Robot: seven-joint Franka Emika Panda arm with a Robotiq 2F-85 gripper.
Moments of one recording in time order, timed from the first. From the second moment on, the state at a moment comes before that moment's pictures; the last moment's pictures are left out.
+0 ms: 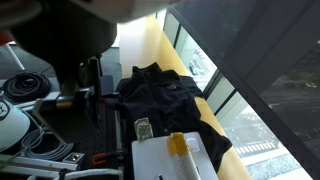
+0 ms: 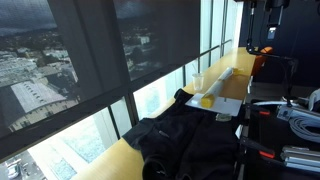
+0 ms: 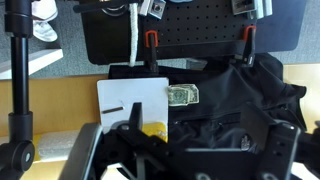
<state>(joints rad) -0.12 -0.60 -0.34 -2.55 -0.05 1.91 -0.39</state>
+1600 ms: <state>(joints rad) -0.01 -0.33 -0.19 -2.57 0.01 2.29 -0.31</state>
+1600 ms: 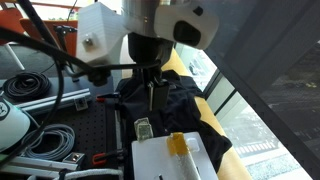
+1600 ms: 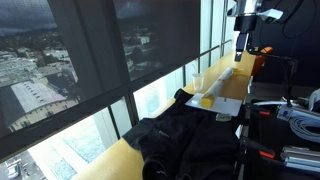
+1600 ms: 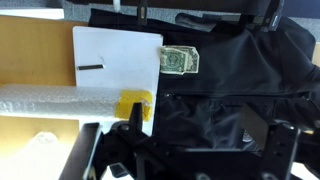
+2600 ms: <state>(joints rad) 0.00 0.19 -0.03 -2.40 0.19 2.78 -0.28</state>
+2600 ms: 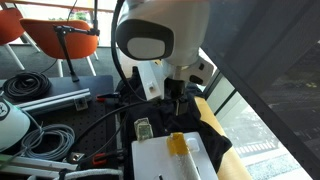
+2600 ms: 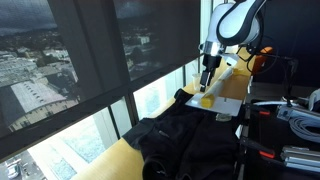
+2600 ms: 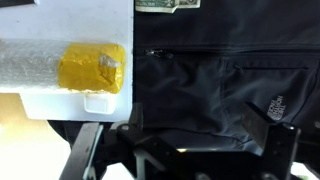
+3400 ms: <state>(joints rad) -0.11 0.44 0.06 -2.31 0.20 2.83 -0.28</state>
